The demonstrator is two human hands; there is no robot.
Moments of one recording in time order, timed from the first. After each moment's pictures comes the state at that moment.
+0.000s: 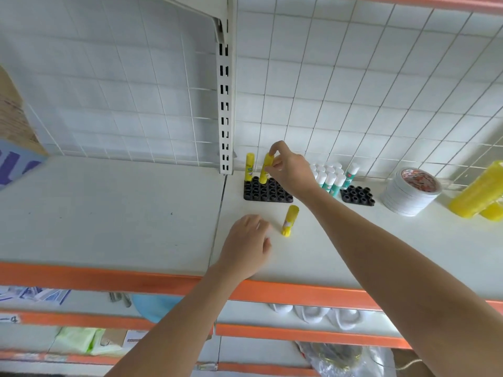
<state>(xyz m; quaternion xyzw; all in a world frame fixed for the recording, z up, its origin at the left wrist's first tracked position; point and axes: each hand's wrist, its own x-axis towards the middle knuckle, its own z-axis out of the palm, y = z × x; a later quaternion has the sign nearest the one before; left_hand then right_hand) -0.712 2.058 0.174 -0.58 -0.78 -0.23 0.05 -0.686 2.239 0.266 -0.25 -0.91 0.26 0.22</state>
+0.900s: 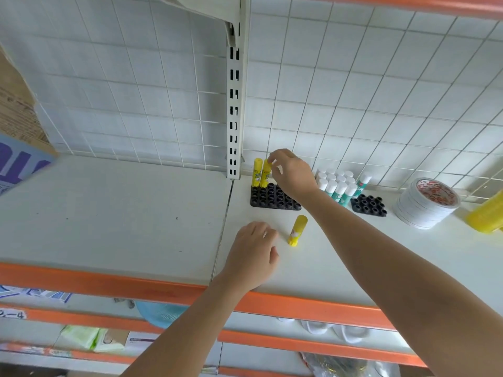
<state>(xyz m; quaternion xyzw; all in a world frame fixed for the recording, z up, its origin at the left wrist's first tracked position) -0.713 2.061 0.170 -0.58 -0.78 -0.23 0.08 -0.717 2.260 0.244 -0.18 -0.94 0.15 0.27</state>
